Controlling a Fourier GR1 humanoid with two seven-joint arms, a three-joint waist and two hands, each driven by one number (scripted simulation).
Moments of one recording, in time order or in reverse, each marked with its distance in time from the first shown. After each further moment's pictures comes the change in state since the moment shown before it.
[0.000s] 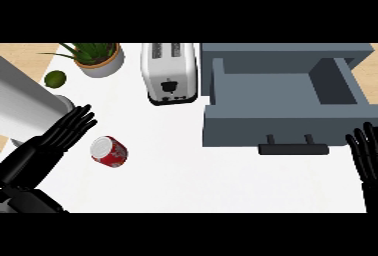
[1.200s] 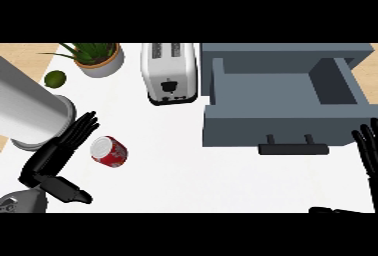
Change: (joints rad) left arm -0.101 0.020 0.048 0.525 -0.338 -0.015 -0.476; right arm -0.051 -0.003 -0.087 0.051 -0.023 0.061 -0.003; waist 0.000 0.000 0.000
